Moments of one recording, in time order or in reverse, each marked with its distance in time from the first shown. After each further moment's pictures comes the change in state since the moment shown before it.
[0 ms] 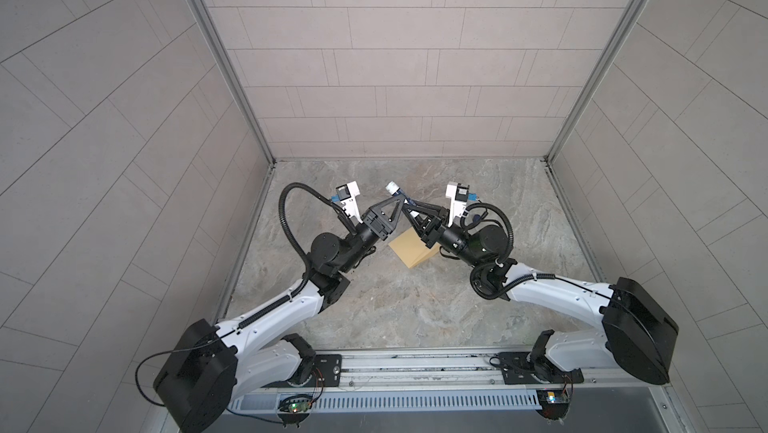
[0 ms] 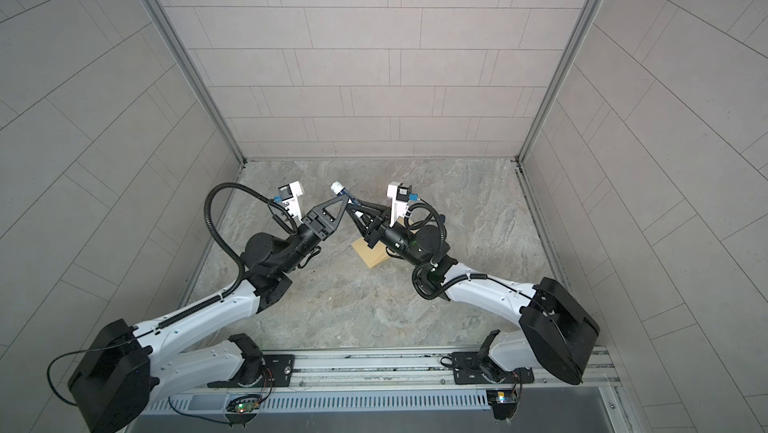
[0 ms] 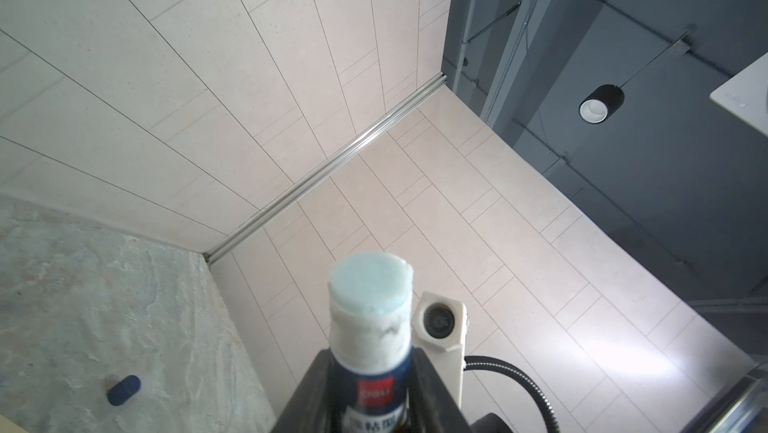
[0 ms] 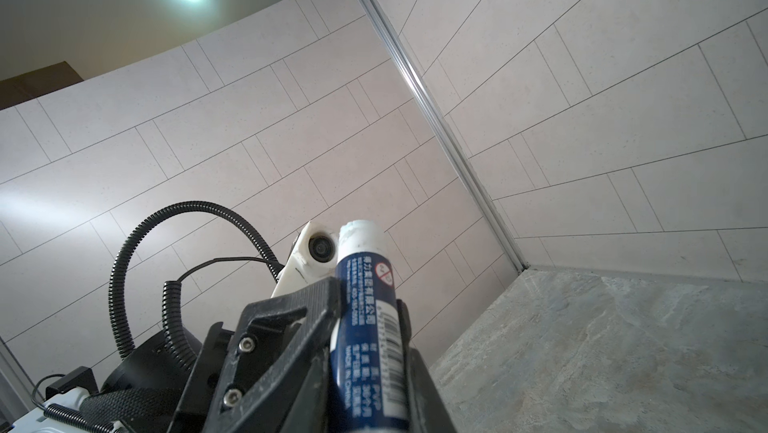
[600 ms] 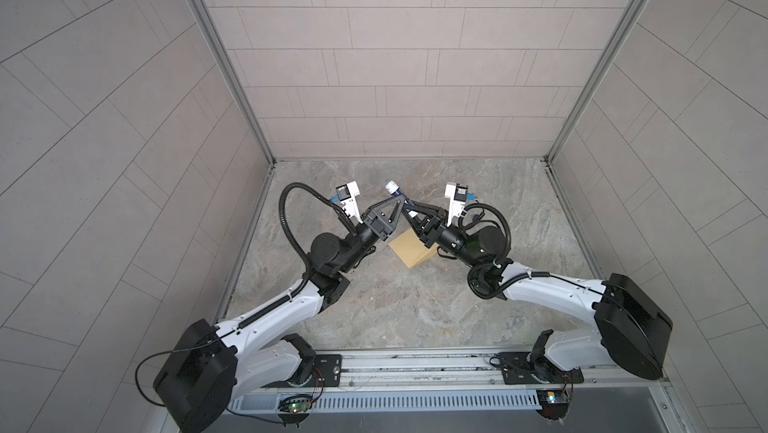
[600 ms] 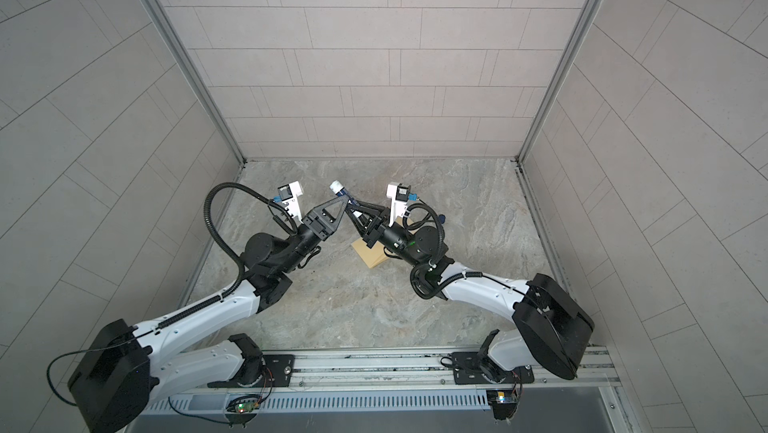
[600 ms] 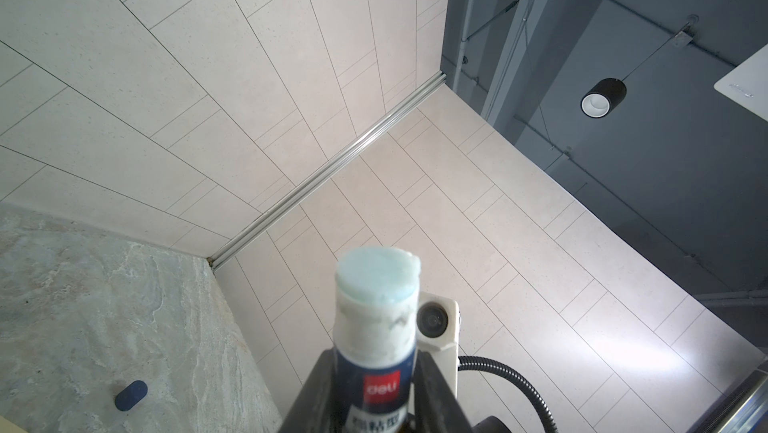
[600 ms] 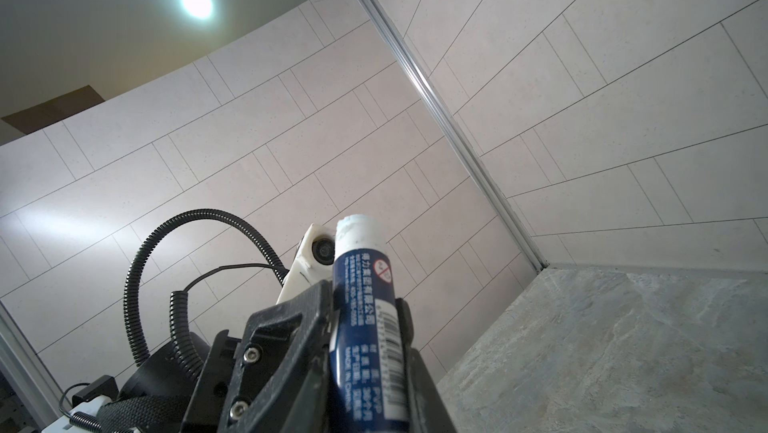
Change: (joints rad) left arm 0.000 -0.001 0.000 0.005 -0.005 0.012; right arm 0.005 0.030 0.000 0.059 -0.015 0.048
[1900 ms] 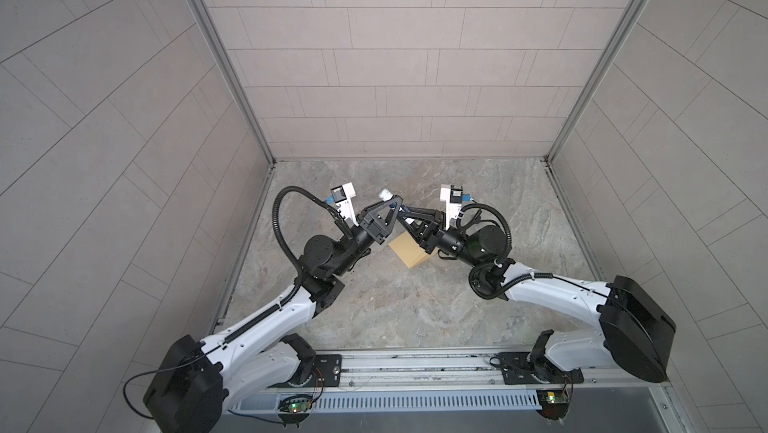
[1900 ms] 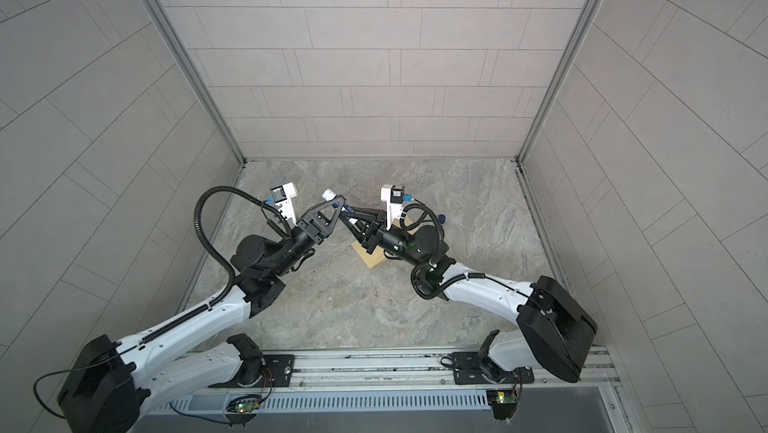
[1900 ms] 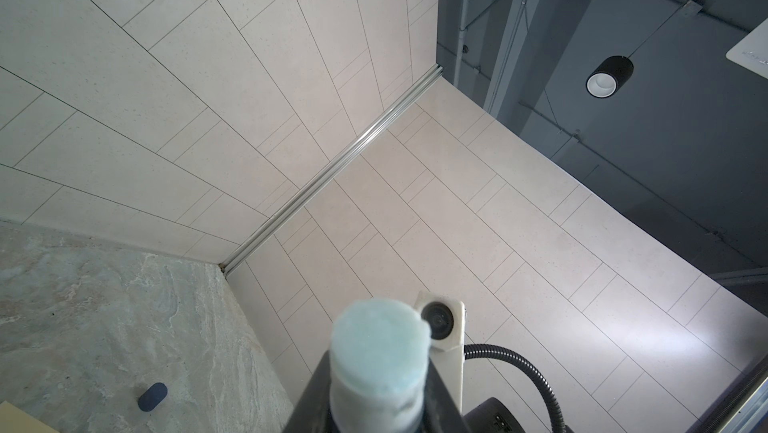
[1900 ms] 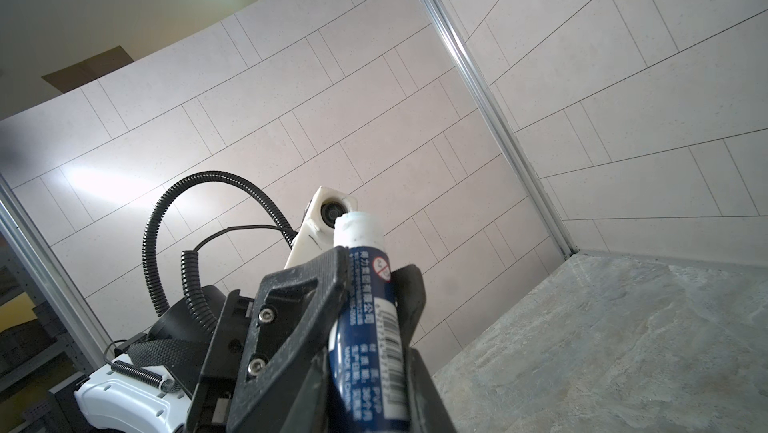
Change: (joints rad) left arm 0.008 -0.087 0.000 -0.097 0.006 0.077; right arm 0.003 -0.019 0.006 -0.043 -0.110 -0.022
